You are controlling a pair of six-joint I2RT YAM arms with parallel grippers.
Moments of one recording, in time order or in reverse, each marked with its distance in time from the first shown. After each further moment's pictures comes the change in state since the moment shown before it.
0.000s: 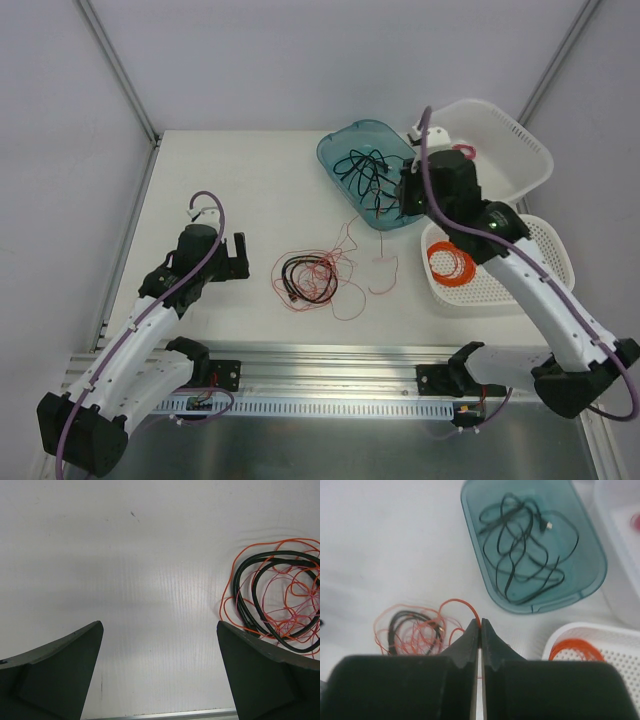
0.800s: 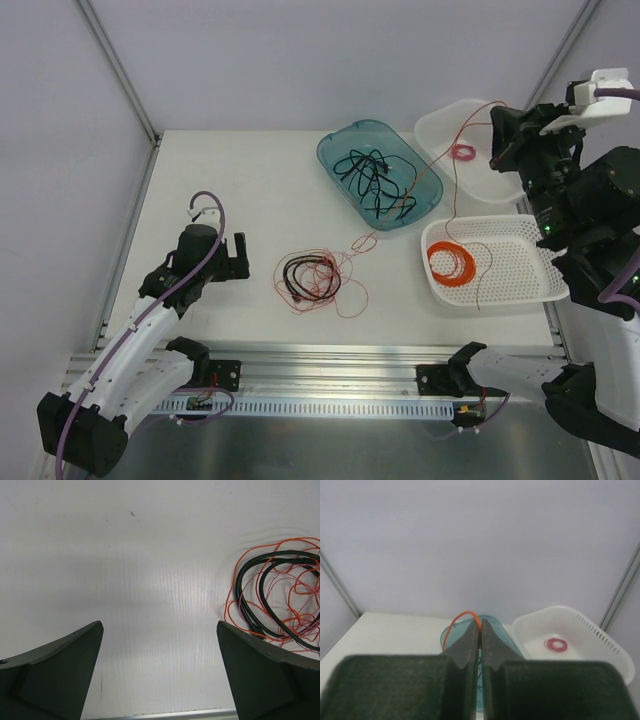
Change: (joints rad) left arm 0.001 0.000 0.000 0.000 -0.001 0.000; right arm 0.001 -0.137 0.547 0.021 0.177 -0.247
